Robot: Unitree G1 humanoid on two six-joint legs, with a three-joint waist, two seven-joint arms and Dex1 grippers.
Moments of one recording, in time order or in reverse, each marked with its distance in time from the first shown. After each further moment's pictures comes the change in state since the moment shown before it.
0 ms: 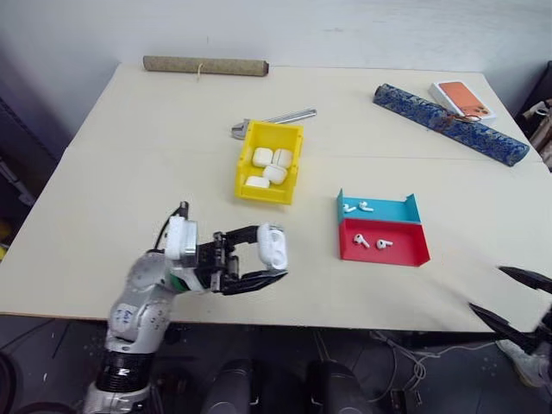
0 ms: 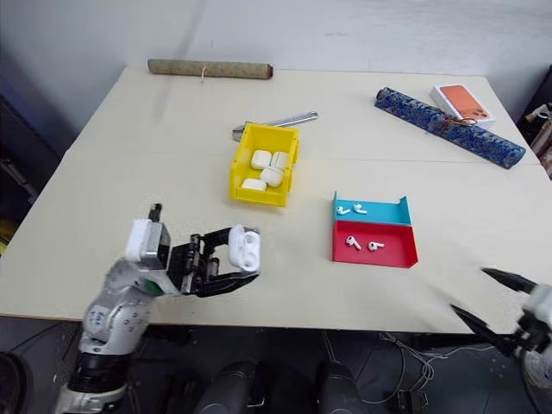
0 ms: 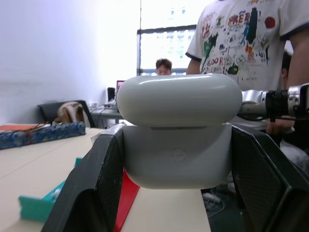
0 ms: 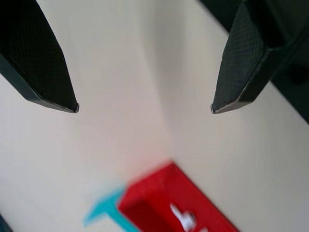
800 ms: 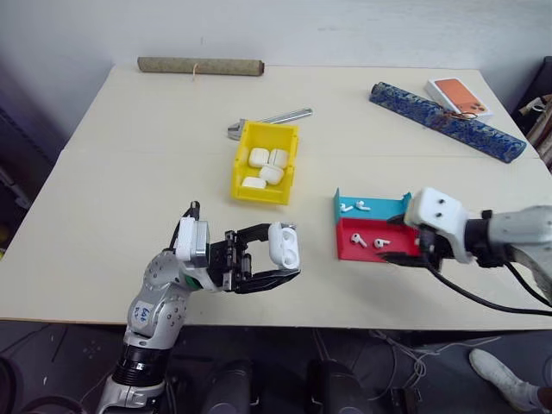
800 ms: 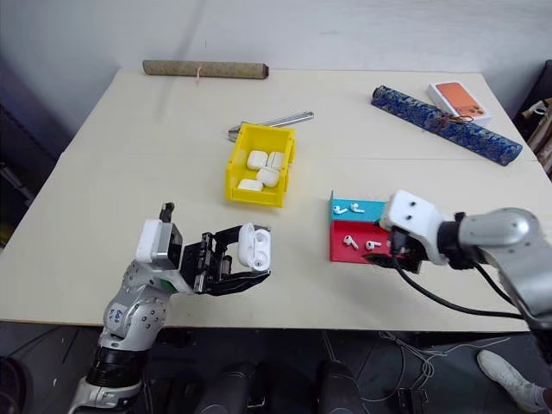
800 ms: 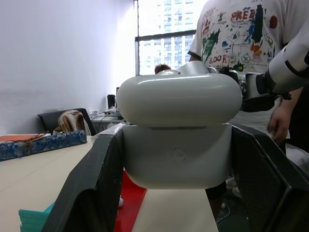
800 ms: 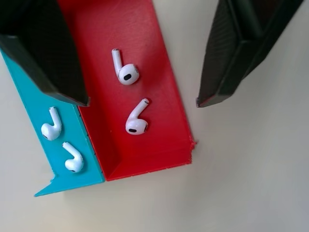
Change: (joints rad) left arm -0.016 -0.001 -0.012 0.047 0.016 -0.070 0.000; right arm -0.875 -0.311 0.830 -0.425 -0.083 0.849 -0.119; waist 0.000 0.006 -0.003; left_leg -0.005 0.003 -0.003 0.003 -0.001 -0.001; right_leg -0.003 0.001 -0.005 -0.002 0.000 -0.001
